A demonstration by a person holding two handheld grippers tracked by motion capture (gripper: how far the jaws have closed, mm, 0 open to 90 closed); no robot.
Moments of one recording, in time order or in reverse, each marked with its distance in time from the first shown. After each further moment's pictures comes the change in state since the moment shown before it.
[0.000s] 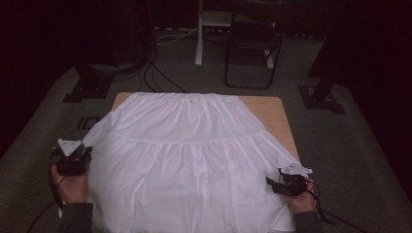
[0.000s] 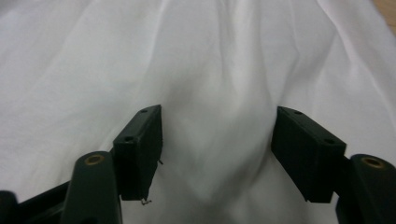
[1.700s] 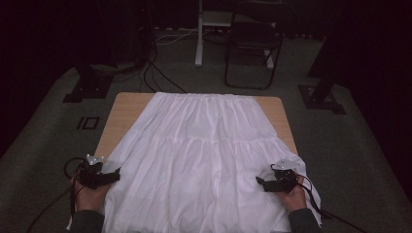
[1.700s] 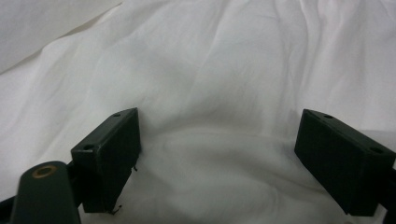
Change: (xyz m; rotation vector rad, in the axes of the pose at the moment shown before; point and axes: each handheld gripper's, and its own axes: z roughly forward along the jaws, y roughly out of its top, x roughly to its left) left arm -0.018 -0.079 0.067 0.276 -0.173 0.029; right arm 0.007 0.015 0.024 -0.008 0.102 -0.020
